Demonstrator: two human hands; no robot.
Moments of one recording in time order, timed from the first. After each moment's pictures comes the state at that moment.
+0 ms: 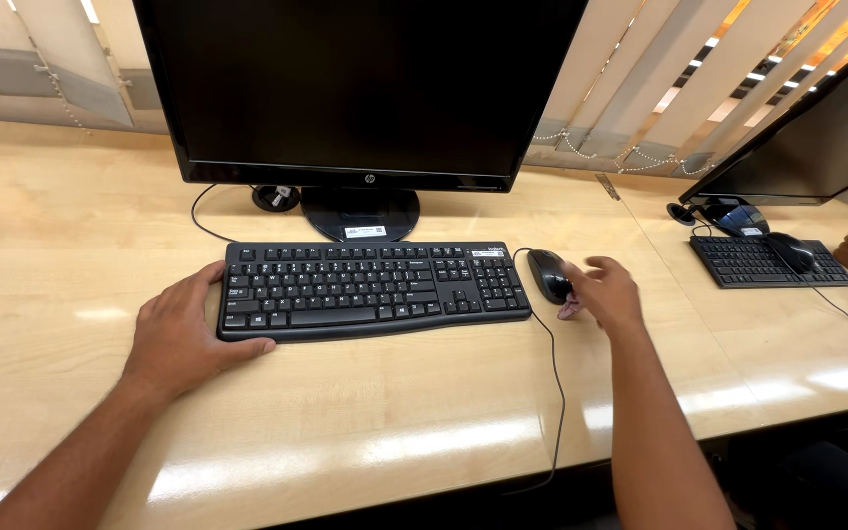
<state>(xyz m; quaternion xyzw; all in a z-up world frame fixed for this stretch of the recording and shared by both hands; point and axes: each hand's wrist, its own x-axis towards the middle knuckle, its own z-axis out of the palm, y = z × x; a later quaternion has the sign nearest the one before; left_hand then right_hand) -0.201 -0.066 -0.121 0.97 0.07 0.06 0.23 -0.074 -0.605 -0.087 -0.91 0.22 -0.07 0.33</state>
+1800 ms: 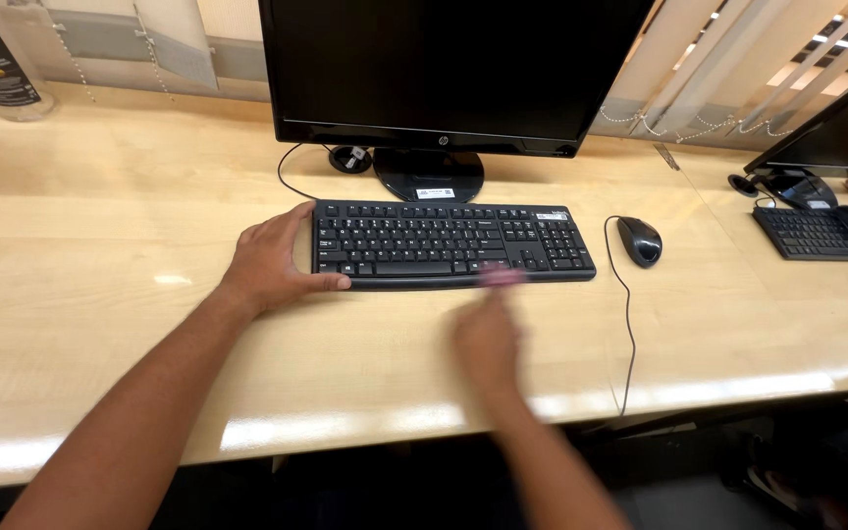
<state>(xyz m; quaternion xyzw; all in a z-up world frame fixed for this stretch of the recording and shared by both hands) -0.186 -0.031 -0.118 0.96 -0.07 0.12 0.25 -0.217 -0.345 -0.171 -0.95 0.06 -0.12 0.29</state>
